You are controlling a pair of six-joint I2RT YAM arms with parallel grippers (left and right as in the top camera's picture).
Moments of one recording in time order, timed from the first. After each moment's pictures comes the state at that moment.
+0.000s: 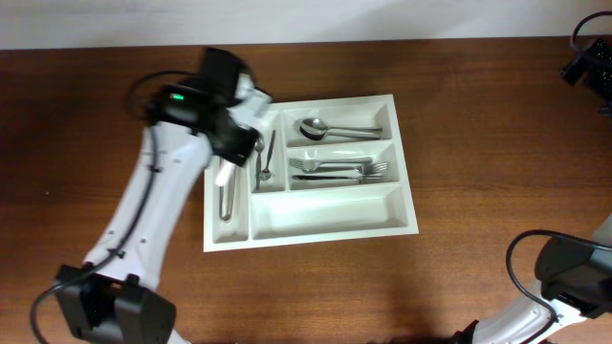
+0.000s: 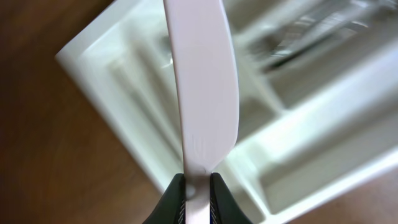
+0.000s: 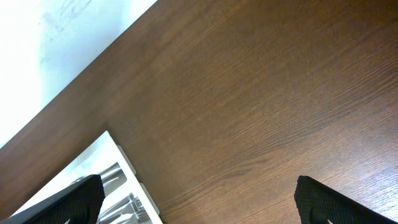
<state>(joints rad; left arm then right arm) -0.33 1.75 1.71 -1.20 -0.03 0.28 -0.51 1.95 2.37 -1.47 -0.25 0.21</state>
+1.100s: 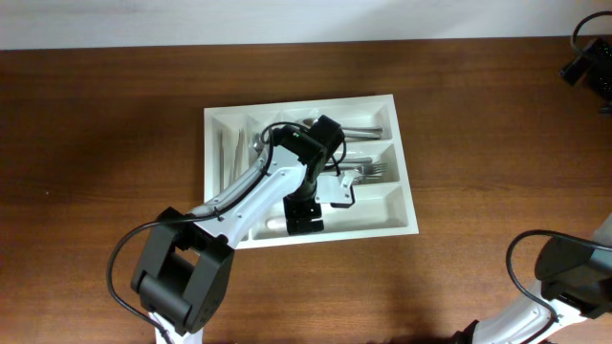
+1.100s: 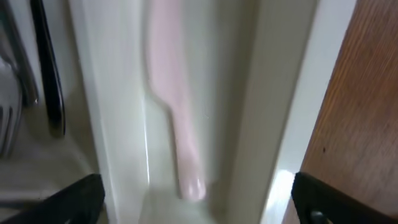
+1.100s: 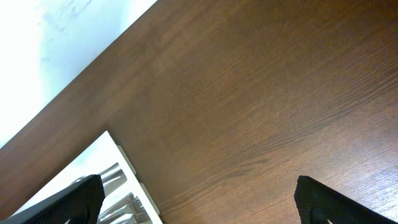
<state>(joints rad) -0.63 1.97 1.55 -1.16 0.03 0.81 -0.51 1.95 2.37 -1.47 -0.25 0.21</state>
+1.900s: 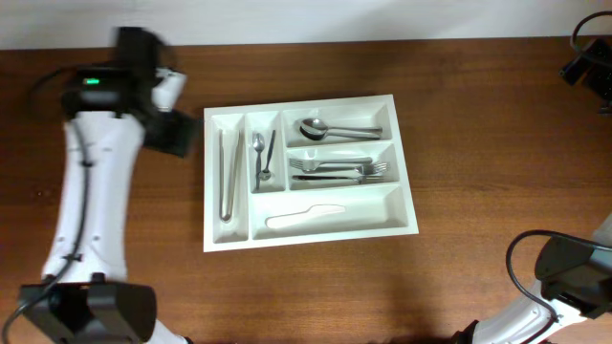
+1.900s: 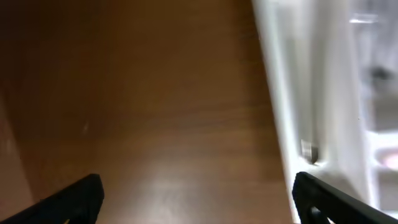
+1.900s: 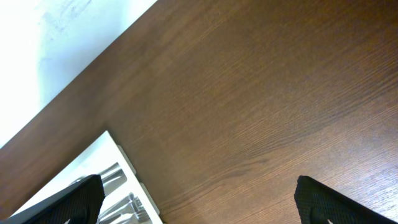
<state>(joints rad) 0.00 1.76 1.88 -1.37 -0.22 0.22 -0.51 1.95 2.37 -1.47 -0.25 0.21</state>
